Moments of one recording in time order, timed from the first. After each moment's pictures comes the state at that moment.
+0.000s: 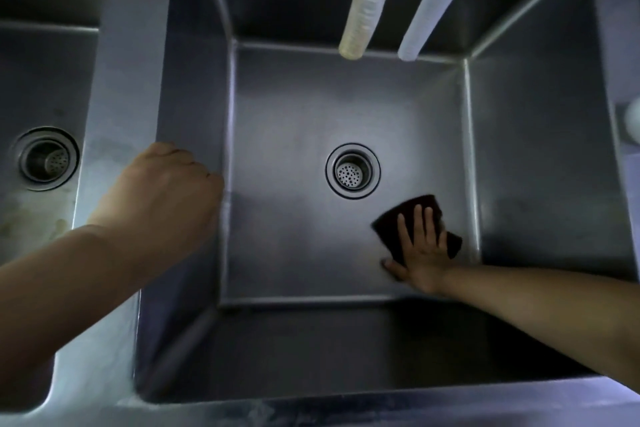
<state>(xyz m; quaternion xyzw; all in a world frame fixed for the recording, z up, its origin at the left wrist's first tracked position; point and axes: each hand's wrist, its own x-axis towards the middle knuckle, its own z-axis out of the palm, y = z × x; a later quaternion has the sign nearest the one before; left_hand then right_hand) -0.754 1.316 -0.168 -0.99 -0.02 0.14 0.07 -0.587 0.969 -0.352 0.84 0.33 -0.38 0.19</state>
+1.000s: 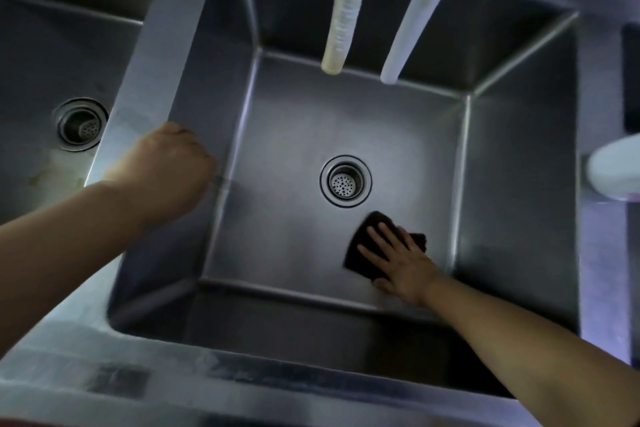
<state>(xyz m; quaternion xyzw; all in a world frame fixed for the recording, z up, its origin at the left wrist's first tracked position) -0.748 1.300 -0.154 -0.97 -0.08 0.19 0.11 -0.553 0.953 -0.339 0.69 0.63 -0.28 0.21</state>
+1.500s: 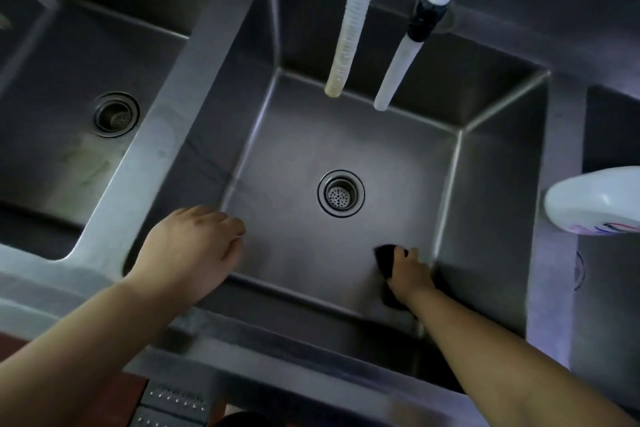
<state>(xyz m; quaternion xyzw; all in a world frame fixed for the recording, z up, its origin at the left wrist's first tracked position) -0.794 1.187 -0.125 -0.95 -0.29 0.04 -0.12 -0.542 0.957 -0.299 0.86 0.29 -0.38 0.17</state>
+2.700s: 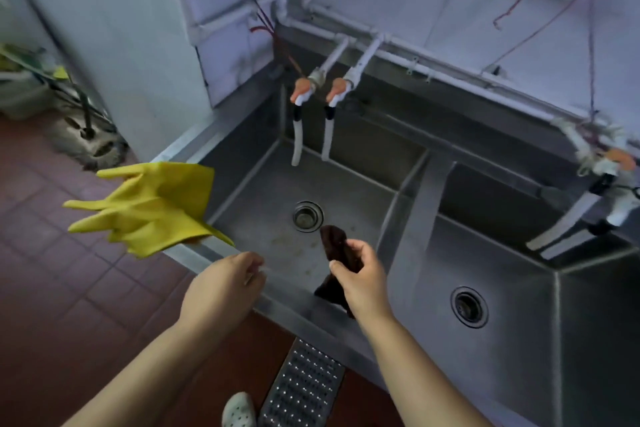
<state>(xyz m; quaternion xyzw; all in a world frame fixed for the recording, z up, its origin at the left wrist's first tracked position) -1.128 1.371 -0.010 -0.80 -0.54 -0.09 -0.25 -0.931 1.291 -0.046 0.78 0.28 -0.34 -0.45</state>
